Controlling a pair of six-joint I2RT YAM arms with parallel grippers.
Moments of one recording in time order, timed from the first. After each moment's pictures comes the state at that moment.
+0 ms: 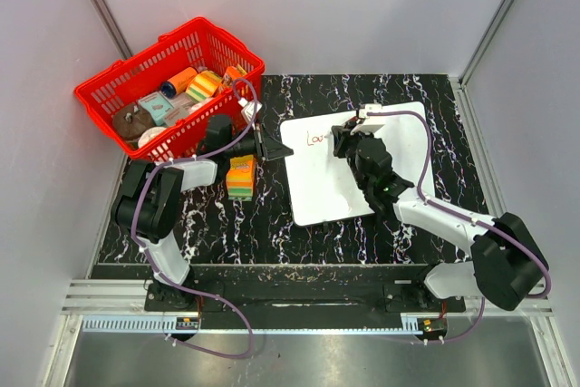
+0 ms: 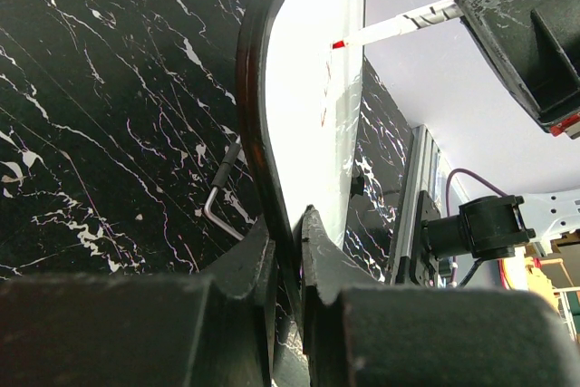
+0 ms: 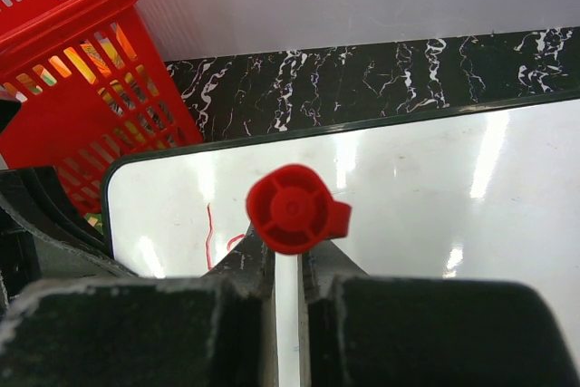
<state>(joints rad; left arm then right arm) -0.30 1.77 0.88 0.65 0.92 -0.63 0.67 1.33 0.75 0.53 0.45 0.29</state>
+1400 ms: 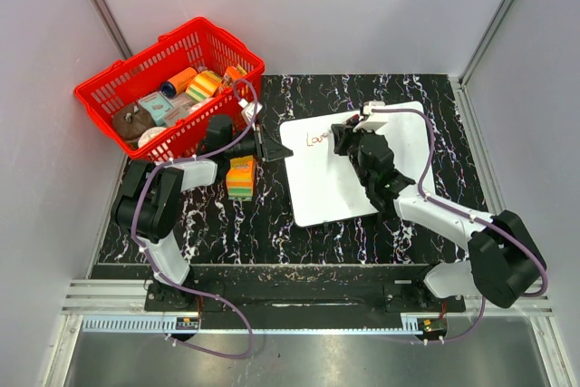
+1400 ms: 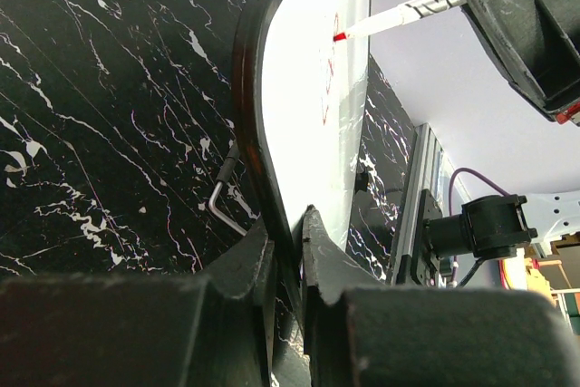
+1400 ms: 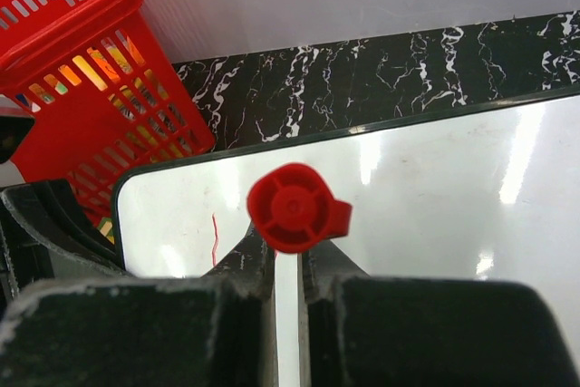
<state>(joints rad) -0.30 1.77 0.88 0.63 0.91 -0.62 0.63 1.35 0.76 0.53 0.39 0.35</state>
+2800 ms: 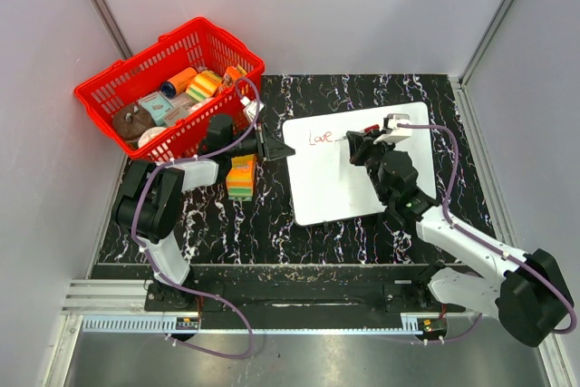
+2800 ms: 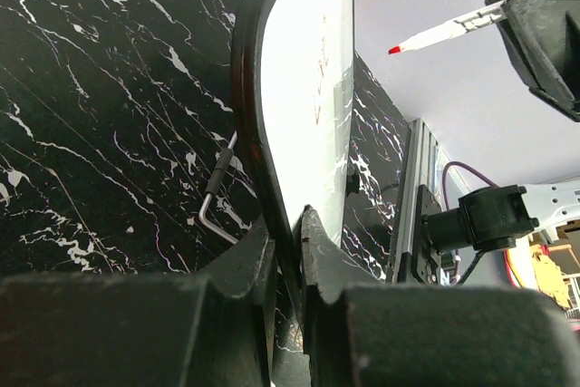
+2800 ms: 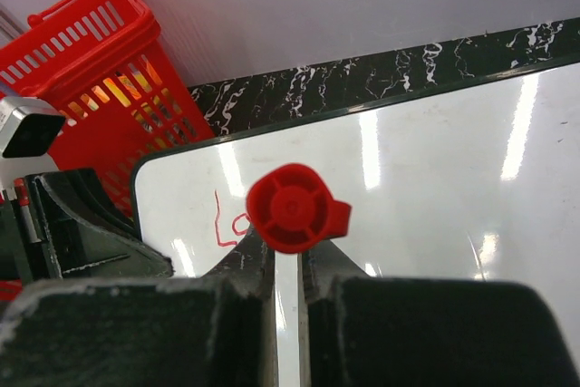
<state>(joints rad) -0.31 1.77 0.88 0.68 0.93 -0.62 0.63 1.10 0.62 0.47 0.40 0.38</state>
